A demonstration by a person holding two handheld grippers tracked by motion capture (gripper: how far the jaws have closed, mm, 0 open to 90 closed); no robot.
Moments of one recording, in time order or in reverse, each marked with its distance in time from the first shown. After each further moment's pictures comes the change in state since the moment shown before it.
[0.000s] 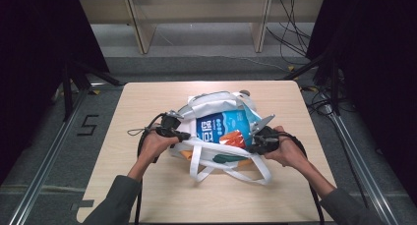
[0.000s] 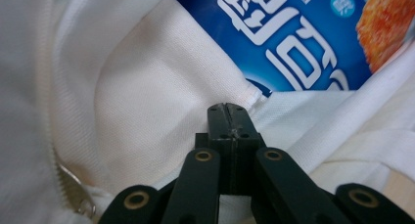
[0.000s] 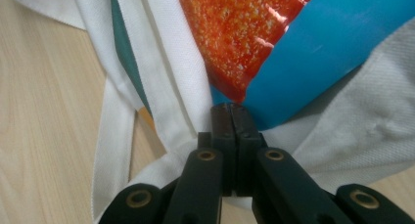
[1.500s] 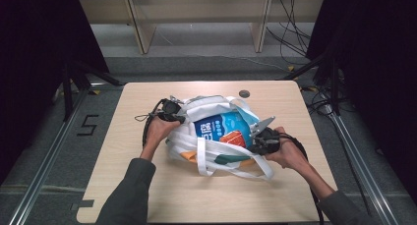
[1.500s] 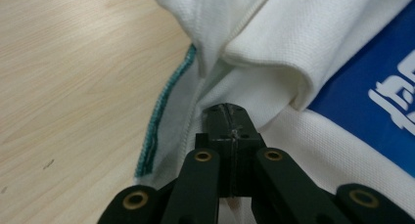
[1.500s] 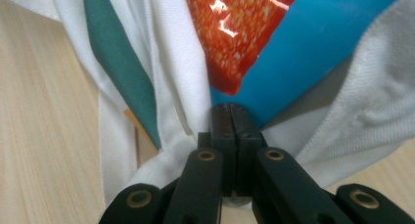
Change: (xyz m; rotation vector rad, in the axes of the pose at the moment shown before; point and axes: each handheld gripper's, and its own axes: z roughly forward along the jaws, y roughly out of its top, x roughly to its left) left arm 0.054 0.030 0.029 -0.015 0.159 -0.092; right arm 0.000 -0.007 0.001 -0.011 -0.026 -0.008
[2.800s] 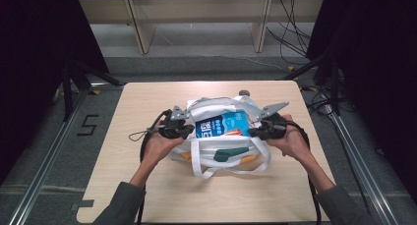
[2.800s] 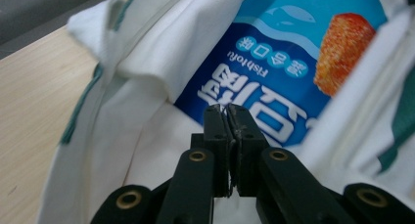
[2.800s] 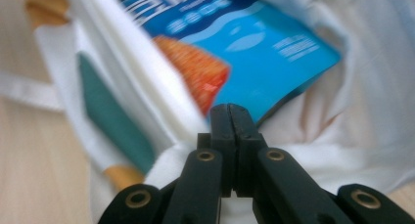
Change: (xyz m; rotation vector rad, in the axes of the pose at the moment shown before) left arm -0.066 -0.010 -0.057 -0.150 -0.084 0.195; right arm -0.016 0.016 -0.030 -0.208 -0.026 0.083
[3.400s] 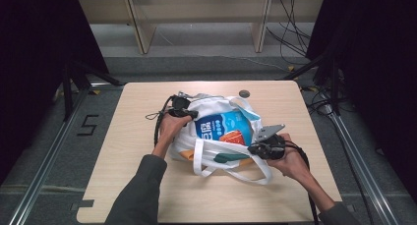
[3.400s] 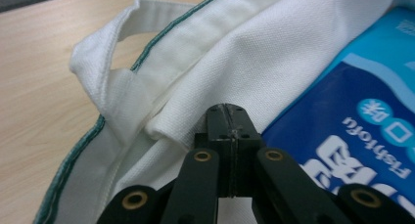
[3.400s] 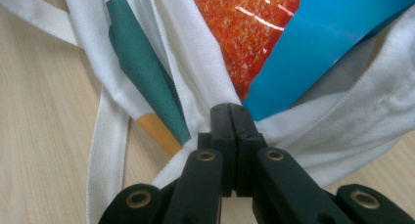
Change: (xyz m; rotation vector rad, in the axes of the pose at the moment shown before) left arm 0.046 0.016 0.059 0.010 0.029 -0.251; right arm 0.030 -0.034 0.013 0.067 -0.027 -0.053
